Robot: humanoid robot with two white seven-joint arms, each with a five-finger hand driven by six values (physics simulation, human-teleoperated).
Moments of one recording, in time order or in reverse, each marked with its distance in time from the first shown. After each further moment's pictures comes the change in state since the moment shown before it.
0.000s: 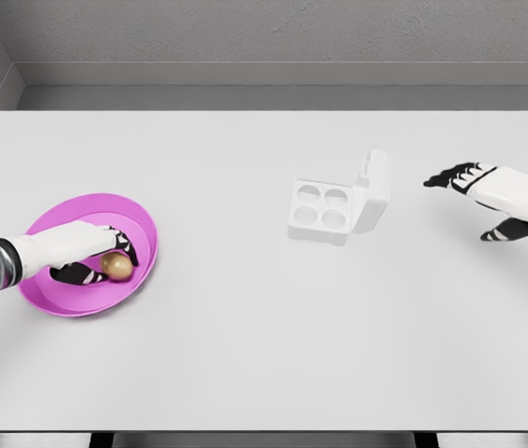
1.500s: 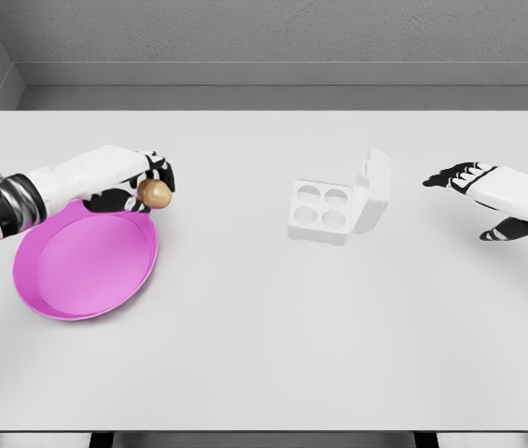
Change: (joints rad) left arm -0.146 -0.210 0.114 -0.001 0.027 -0.006 -0.010; right arm -0.002 0.003 0.000 0.000 0.000 0.000 0.000
